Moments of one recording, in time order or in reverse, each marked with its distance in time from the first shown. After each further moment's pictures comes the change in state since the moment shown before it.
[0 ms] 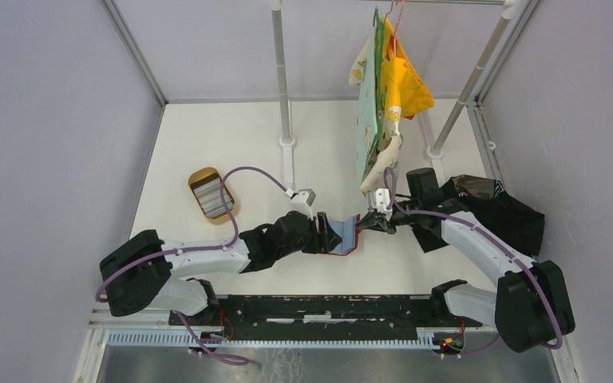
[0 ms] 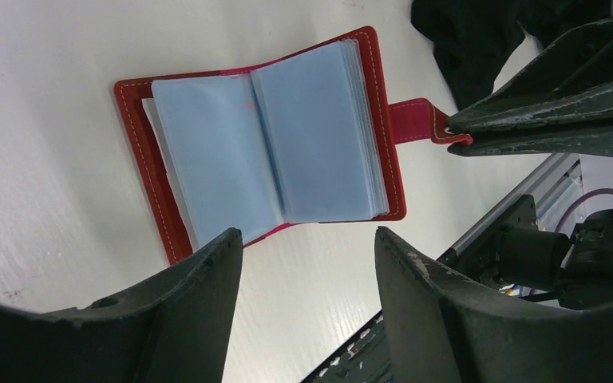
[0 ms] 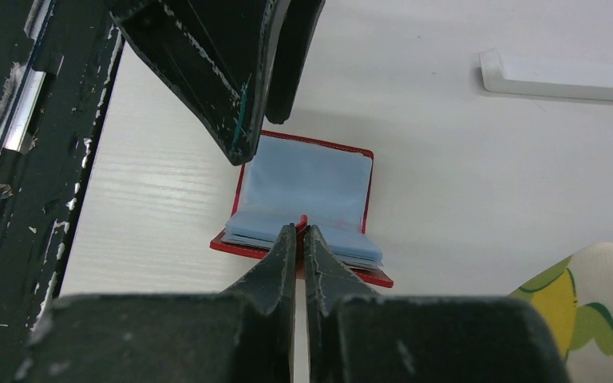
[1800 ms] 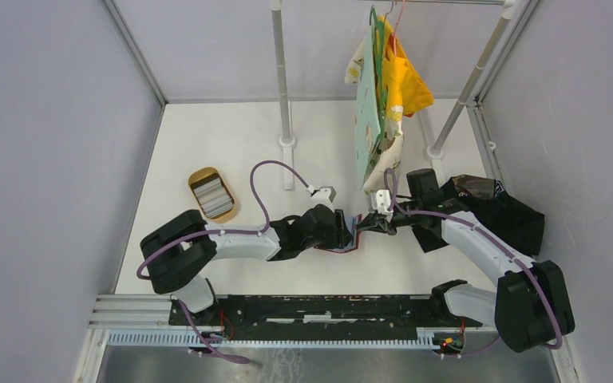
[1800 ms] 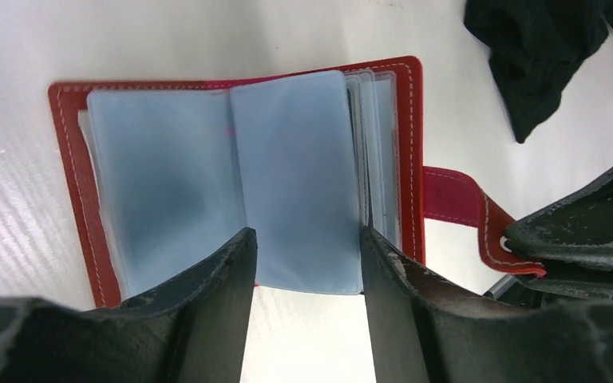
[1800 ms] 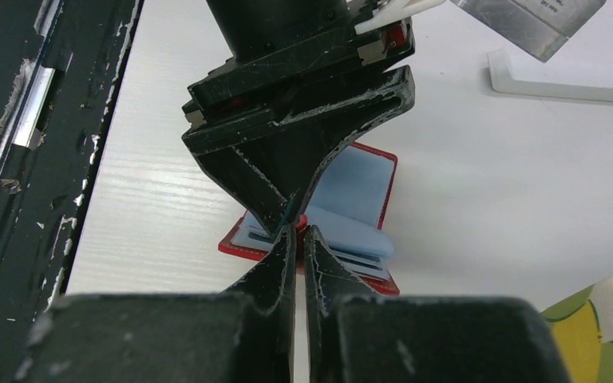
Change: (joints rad) left arm -0.009 0.305 0.201 -0.025 -0.005 0.006; right arm -0.004 0.000 0.000 -0.028 -0.019 -0.026
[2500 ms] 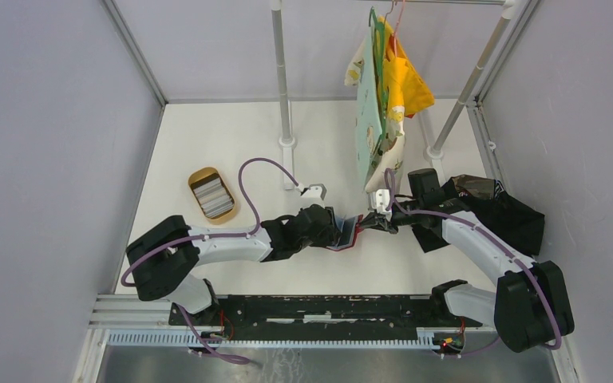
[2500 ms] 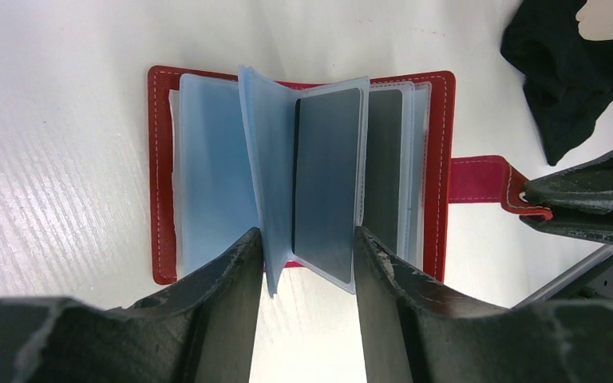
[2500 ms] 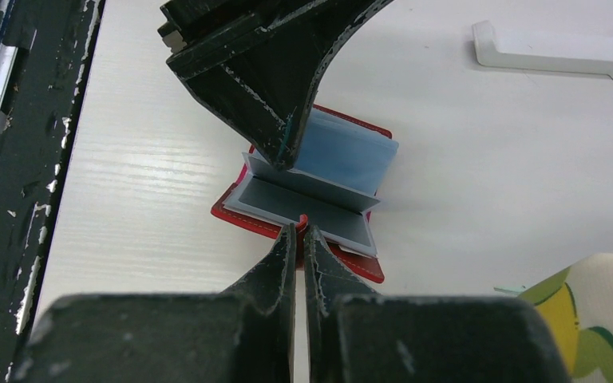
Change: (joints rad) left arm 0.000 -0.094 -0.012 -0.130 -0.123 0.000; right arm -0.014 0.000 0.000 -0.003 0.058 -0.015
